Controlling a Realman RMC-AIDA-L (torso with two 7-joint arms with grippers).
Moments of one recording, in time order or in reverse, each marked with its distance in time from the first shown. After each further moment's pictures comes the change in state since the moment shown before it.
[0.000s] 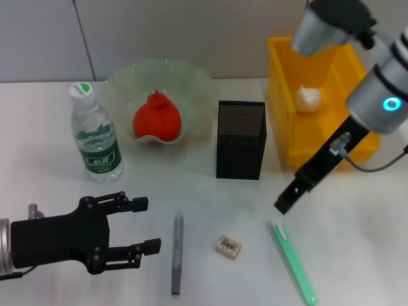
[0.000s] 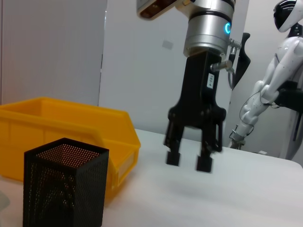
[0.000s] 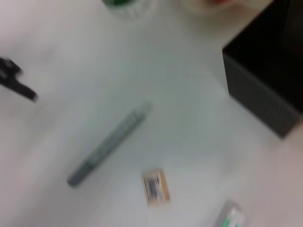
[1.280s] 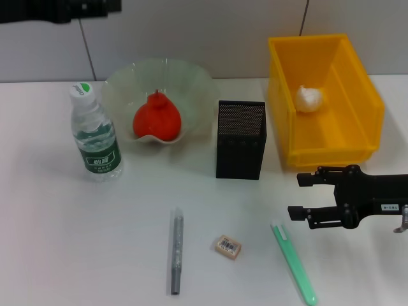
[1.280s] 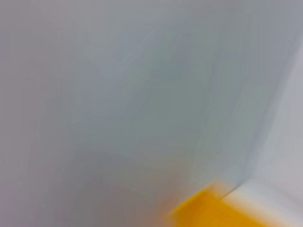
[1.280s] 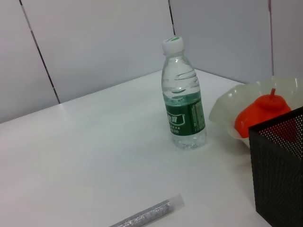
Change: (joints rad) left arm -0.234 0.013 -0.081 0.710 0.001 -0.156 -0.995; right arm -0.434 -0.024 0.438 0.362 0.507 0.206 -1.264
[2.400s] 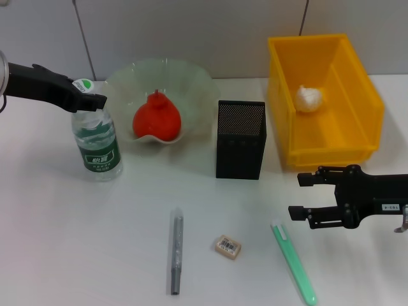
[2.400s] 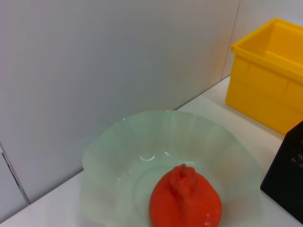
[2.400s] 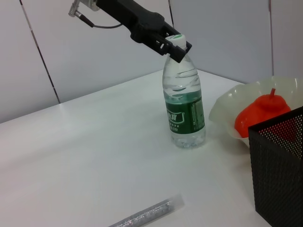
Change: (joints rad) left arm -0.069 -0.039 0.131 -0.062 0.577 -0.129 -0.027; right arm 0.000 -0.002 0.000 0.000 0.000 -0.001 -0.001
